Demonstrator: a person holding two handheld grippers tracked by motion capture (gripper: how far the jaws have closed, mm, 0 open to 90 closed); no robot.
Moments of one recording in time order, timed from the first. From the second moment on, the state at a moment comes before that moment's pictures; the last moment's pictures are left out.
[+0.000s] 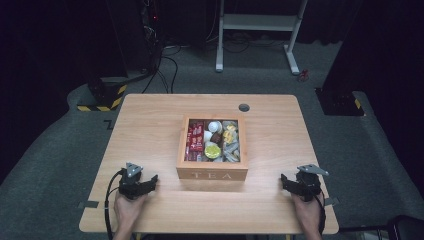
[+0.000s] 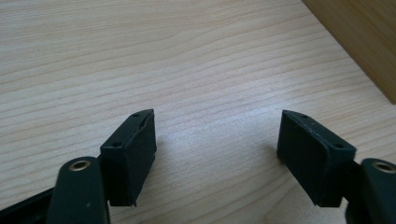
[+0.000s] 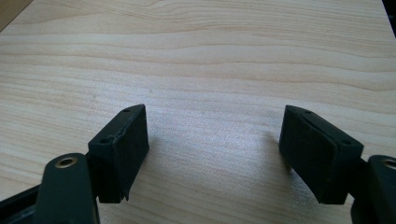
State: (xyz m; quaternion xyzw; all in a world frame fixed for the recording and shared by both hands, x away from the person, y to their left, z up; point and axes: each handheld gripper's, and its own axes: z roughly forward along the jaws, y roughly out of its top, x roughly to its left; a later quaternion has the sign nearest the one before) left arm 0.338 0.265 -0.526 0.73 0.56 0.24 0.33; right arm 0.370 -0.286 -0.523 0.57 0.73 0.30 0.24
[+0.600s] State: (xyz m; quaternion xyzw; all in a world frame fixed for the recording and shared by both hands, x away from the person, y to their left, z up) left arm 0.329 0.251 -0.515 0.75 0.51 0.22 0.35; right arm 0.370 -0.286 -0.523 0.57 0.73 0.30 0.24
